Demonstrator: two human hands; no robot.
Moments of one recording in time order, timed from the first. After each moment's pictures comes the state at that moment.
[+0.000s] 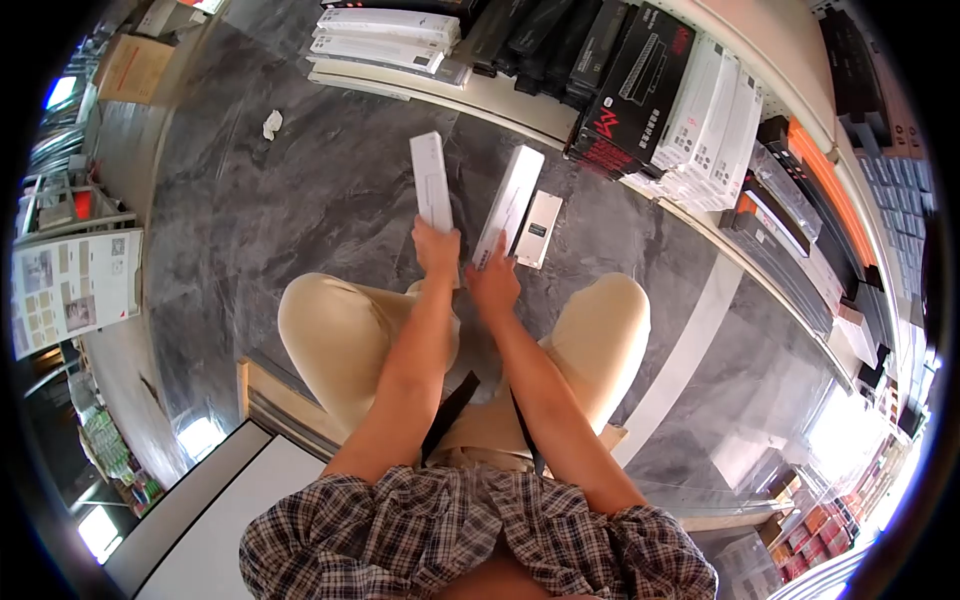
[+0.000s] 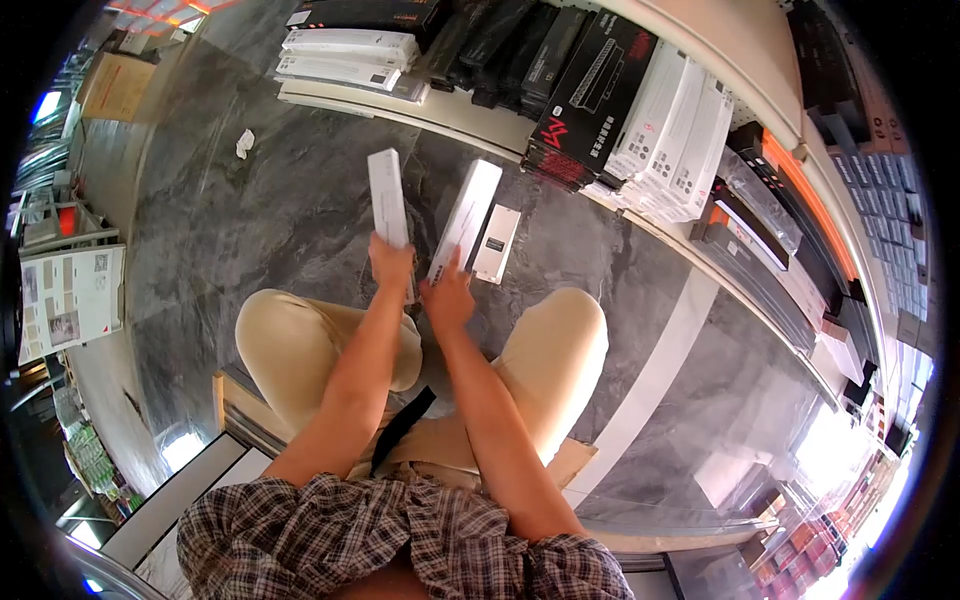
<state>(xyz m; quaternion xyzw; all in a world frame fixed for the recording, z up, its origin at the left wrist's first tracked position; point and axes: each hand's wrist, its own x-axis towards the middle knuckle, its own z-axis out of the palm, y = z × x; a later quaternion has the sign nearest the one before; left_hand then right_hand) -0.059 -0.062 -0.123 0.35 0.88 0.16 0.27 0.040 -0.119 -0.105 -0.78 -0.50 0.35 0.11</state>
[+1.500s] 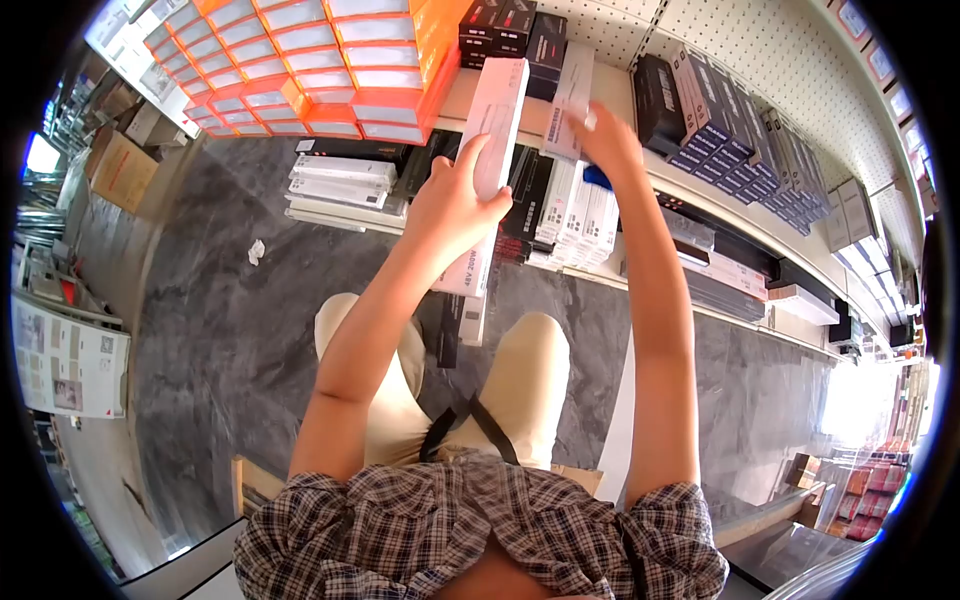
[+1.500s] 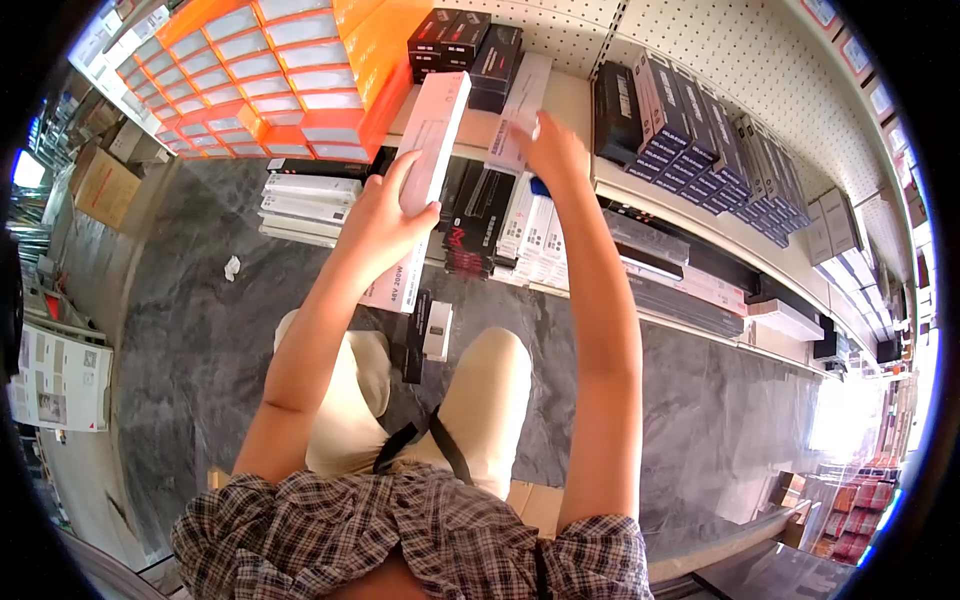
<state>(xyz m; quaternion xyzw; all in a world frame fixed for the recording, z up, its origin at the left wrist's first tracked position) 0.068 0.014 0.293 0.76 0.54 0.28 0.23 0.316 0.099 0.262 -0.75 -0.63 0.06 0.19</state>
